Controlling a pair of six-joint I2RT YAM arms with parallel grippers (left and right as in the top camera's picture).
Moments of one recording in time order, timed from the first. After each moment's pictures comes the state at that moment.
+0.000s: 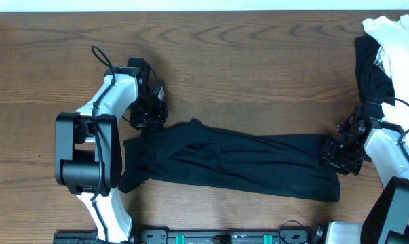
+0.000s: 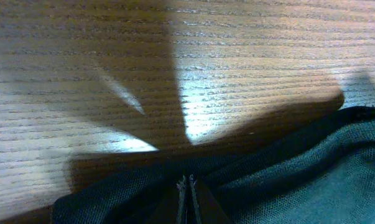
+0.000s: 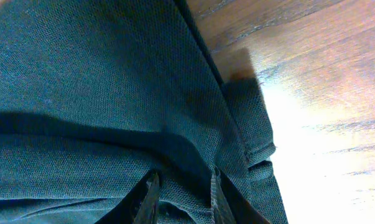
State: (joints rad) left arm -0.09 2.00 1.33 -1.02 0.28 -0.09; right arm -0.29 1.54 0.81 -0.91 -0.11 0.20
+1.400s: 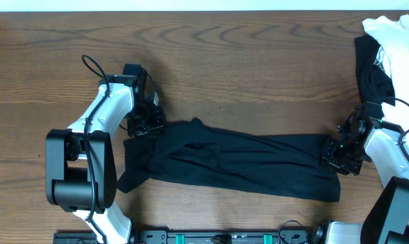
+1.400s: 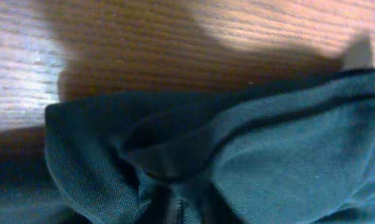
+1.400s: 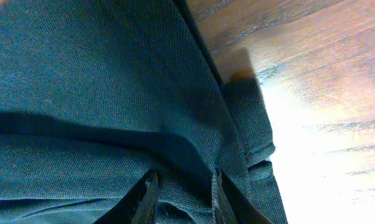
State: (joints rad) left arm -0.09 1.87 1.22 -1.02 0.30 -0.24; right arm -0.29 1.54 0.81 -0.91 -0.11 0.20
